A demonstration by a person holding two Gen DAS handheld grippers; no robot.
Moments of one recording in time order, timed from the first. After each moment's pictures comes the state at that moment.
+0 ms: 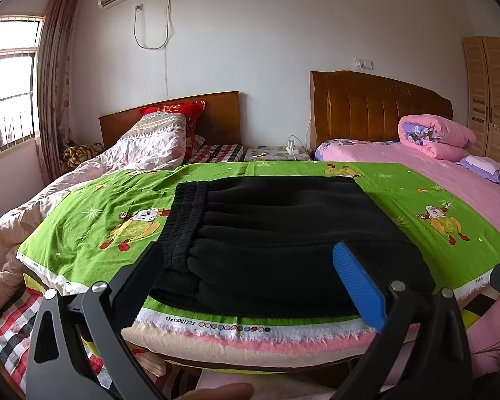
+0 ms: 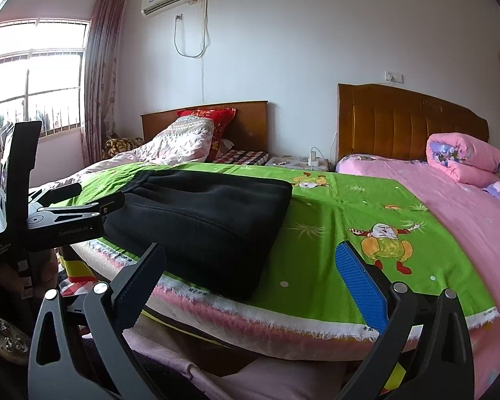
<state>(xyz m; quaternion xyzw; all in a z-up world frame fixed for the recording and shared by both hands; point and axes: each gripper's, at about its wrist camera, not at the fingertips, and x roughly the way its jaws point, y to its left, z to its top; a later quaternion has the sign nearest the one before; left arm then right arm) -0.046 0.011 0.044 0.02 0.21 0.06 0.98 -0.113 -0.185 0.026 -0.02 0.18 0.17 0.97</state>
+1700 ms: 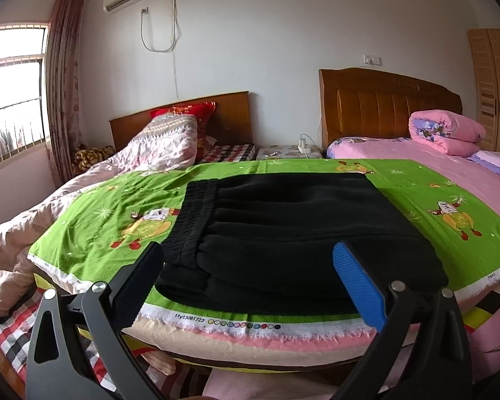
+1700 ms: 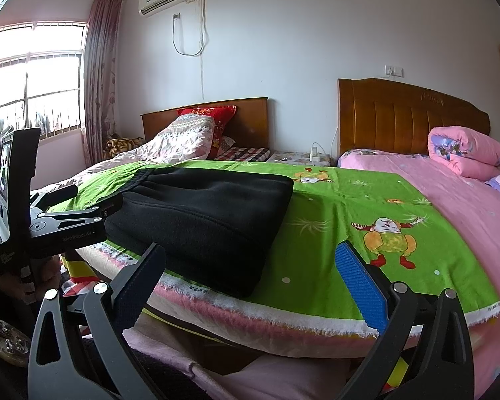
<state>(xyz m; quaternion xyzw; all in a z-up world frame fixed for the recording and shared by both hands) -0.045 0.016 0.037 0.03 0.21 0.08 0.97 -0.113 -0.184 0.021 -0.01 0.19 0.17 0.97</state>
